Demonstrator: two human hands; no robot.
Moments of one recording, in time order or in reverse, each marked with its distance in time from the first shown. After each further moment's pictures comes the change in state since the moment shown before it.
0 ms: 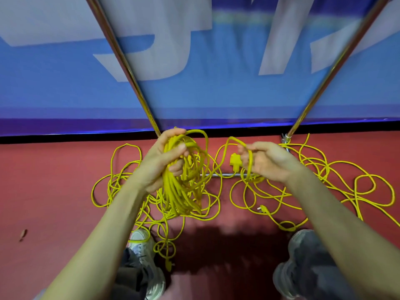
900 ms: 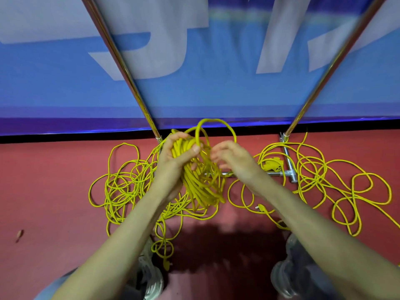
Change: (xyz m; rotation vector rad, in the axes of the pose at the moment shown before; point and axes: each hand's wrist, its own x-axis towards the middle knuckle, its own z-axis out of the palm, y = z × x) left_hand -0.002 -0.016 0.053 -0.110 0.255 0.132; right_hand 0.001 0.042 0.045 -0.727 0.049 -0.469
